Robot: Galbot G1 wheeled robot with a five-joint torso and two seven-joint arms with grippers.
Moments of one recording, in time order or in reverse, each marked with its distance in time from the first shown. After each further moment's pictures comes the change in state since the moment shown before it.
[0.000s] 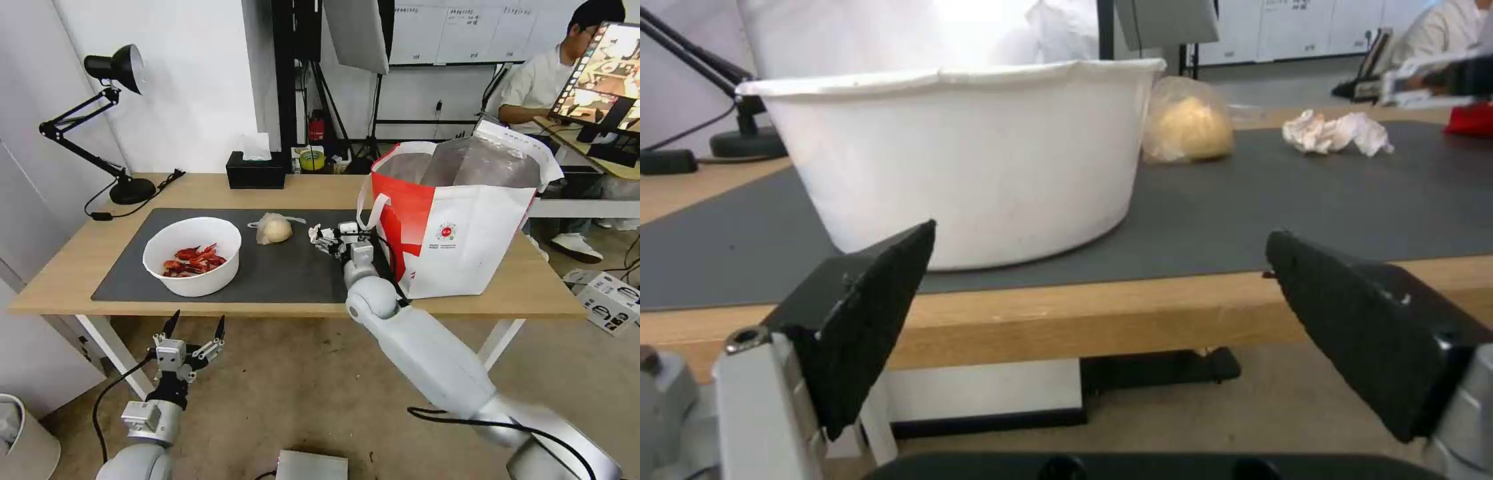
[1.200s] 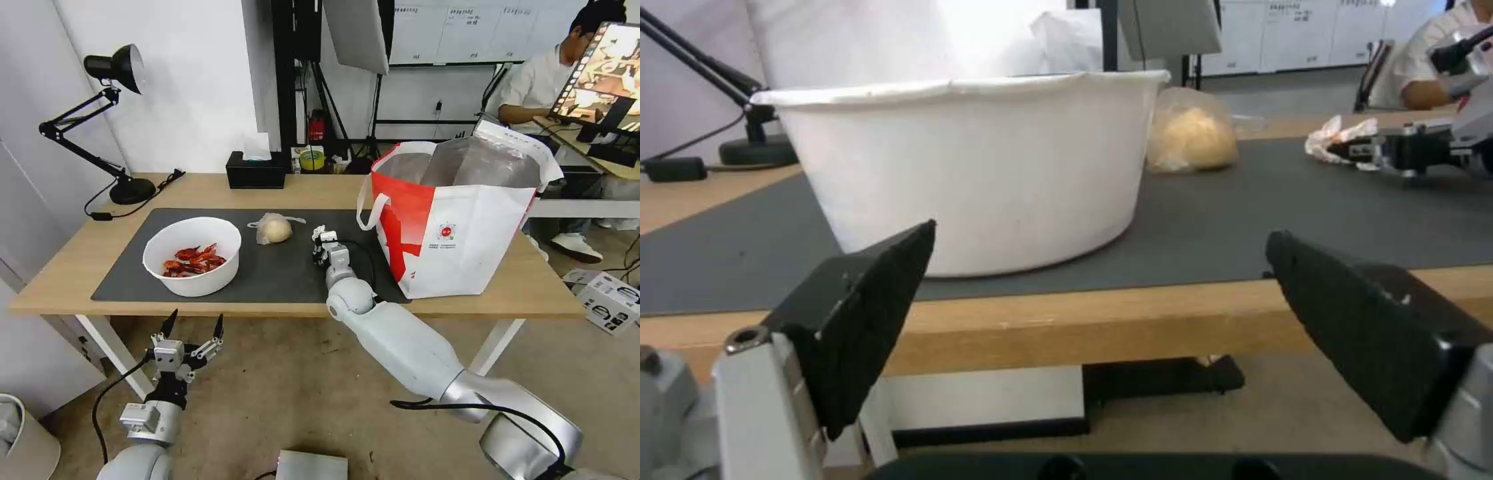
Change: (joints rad) left arm 0.003 -0.007 -0.003 0.007 0.000 -0.028 0.001; right arm 0.039 0.044 -0.088 -0.114 0.030 0.024 0.002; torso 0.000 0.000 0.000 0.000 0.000
